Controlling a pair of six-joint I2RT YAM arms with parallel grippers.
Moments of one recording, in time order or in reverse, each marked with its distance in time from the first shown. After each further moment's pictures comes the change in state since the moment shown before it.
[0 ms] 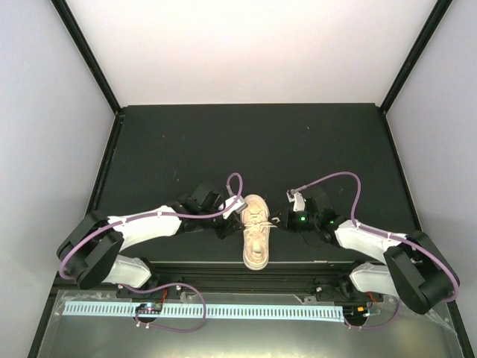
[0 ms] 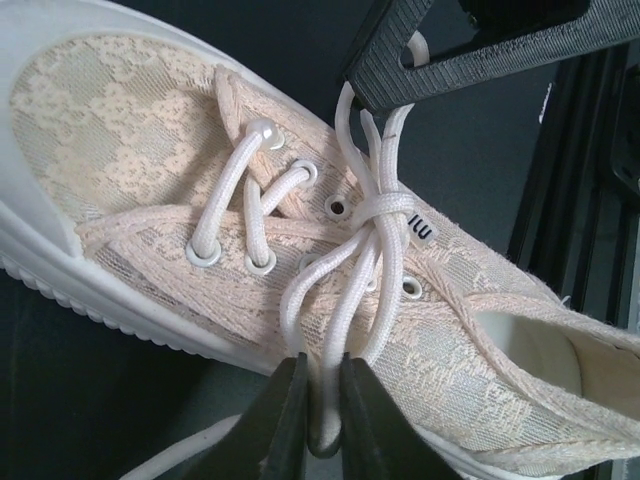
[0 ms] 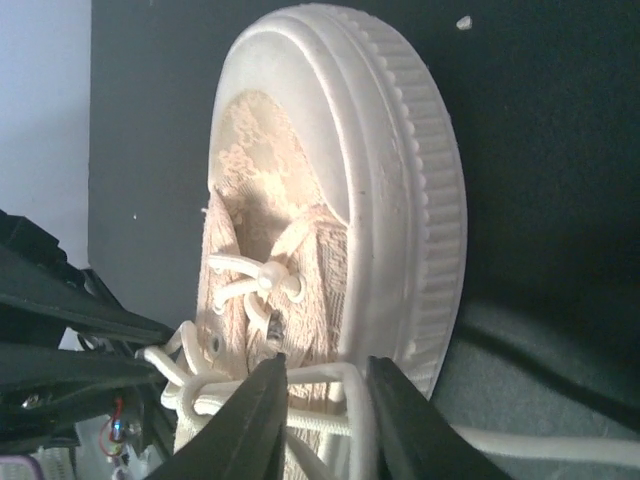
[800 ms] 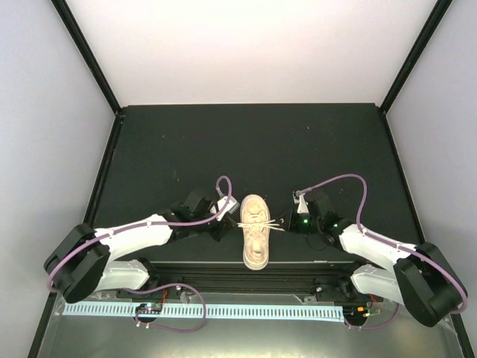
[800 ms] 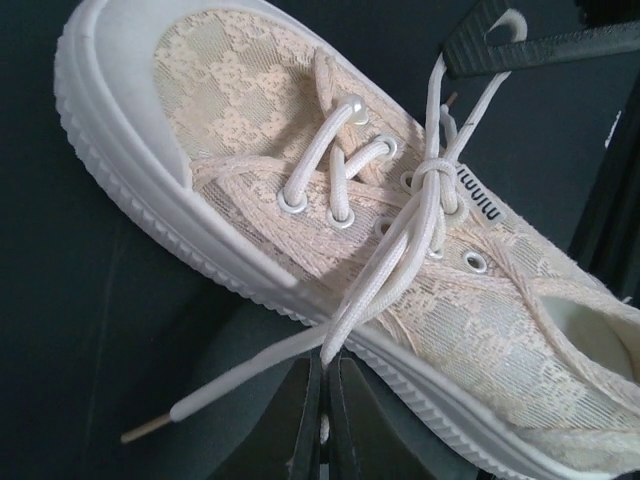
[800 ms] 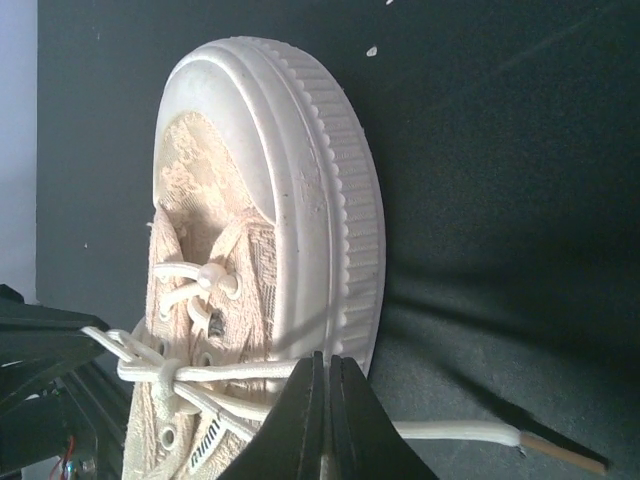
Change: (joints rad) left arm 0.000 -0.098 -0.082 0.027 -0.140 -0.097; right arm 0.003 -0.089 -0.008 -0.112 0.136 -0.002
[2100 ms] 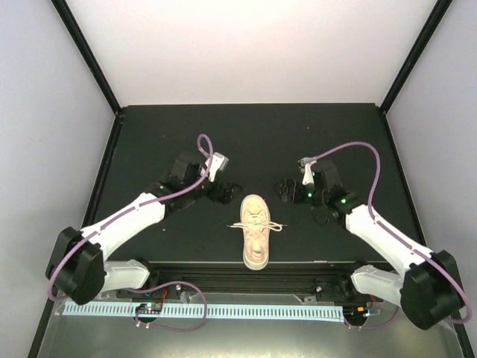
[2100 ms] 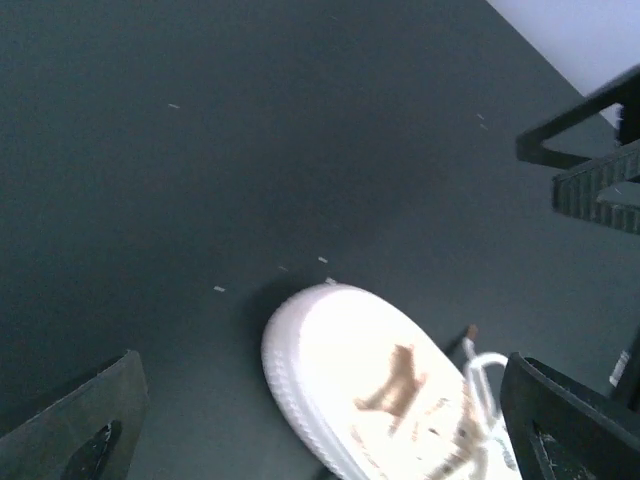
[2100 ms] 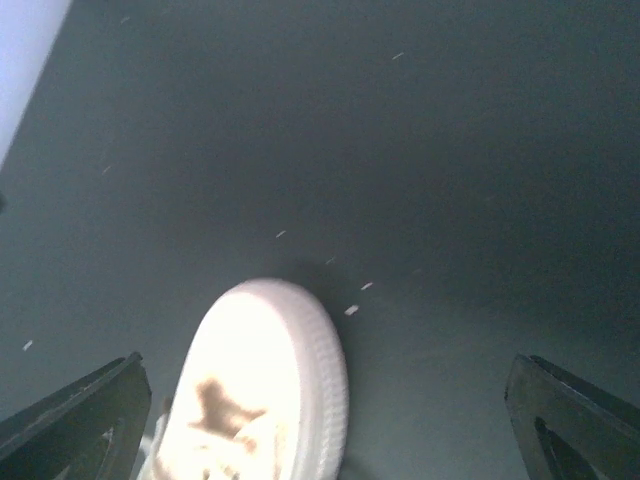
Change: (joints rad) left arm 0.150 -0.045 0.260 -0.107 -0.057 -0.087; right arm -0.053 -0.069 0.296 -0.275 0.182 -0.303
